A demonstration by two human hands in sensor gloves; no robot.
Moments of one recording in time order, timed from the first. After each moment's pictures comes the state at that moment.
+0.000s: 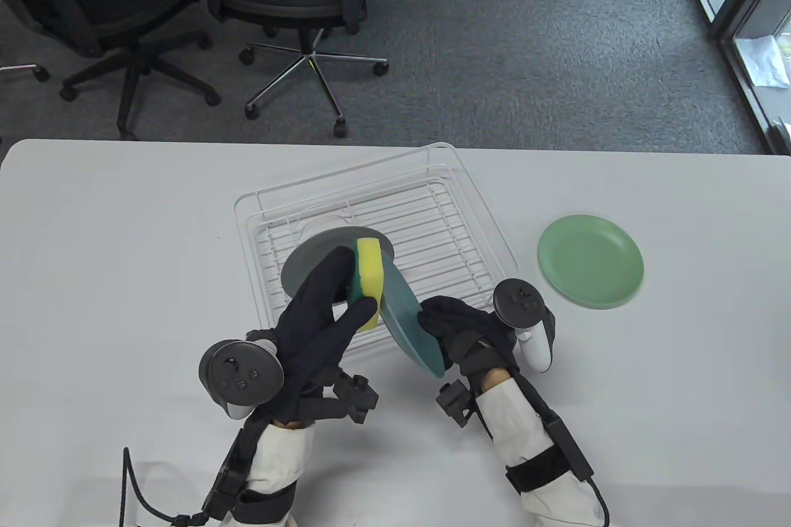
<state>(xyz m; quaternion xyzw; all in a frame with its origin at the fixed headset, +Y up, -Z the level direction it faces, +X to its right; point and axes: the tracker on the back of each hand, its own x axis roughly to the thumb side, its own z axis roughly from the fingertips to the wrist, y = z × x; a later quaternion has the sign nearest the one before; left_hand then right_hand) -0.146 -0.590 -0.221 0.24 -0.24 0.48 0.81 0.115 -0.728 -0.298 0.06 0.16 0.79 0.59</state>
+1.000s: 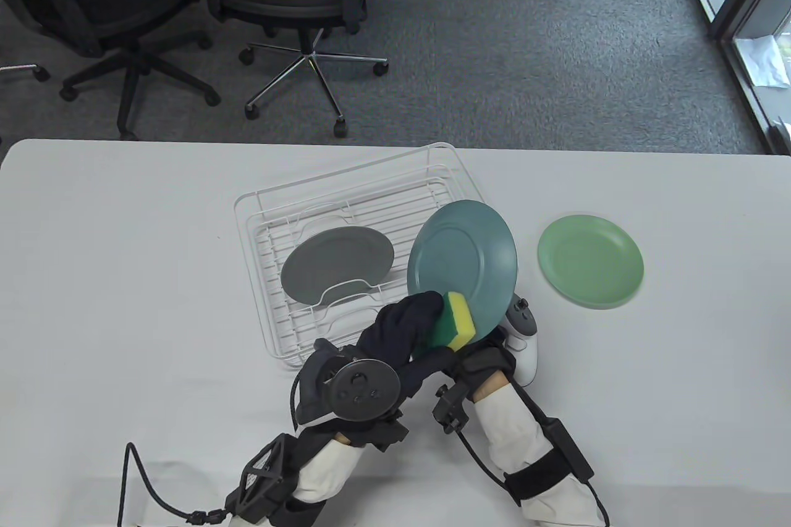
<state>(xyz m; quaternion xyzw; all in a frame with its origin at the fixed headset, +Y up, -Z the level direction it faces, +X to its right) -0.068 -0.613 -0.214 0.14 -0.31 0.28 0.90 0.096 -0.736 -0.288 0.08 0.23 0.57 0.78</state>
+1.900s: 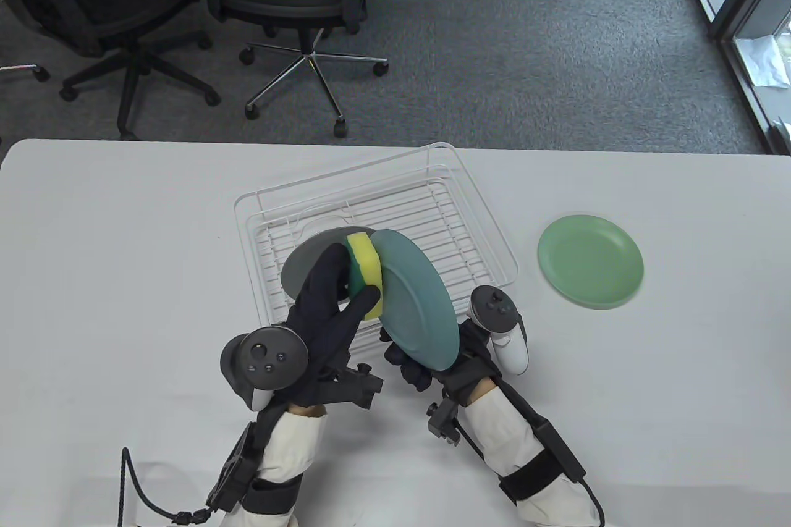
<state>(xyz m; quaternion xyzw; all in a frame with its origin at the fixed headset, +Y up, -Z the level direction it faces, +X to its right) -0.141 -0.612 -0.236 0.24 -0.18 0.45 0.84 0.076 -0.731 -0.287 0.16 0.25 0.70 0.65</state>
